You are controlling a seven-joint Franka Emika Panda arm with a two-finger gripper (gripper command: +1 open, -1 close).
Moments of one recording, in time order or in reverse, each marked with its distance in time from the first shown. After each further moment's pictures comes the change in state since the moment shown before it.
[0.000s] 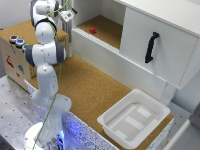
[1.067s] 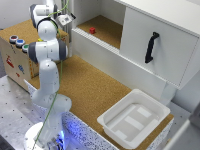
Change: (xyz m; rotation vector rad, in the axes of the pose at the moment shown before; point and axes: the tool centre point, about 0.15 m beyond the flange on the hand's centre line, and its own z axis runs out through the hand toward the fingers) arm 0.017 0.012 0.055 0.019 -0.085 -0.004
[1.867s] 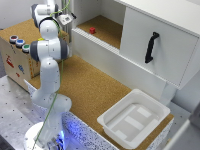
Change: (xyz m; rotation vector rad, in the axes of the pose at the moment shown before) arm 0.000 0.003 -0.004 0.004 -0.007 0.032
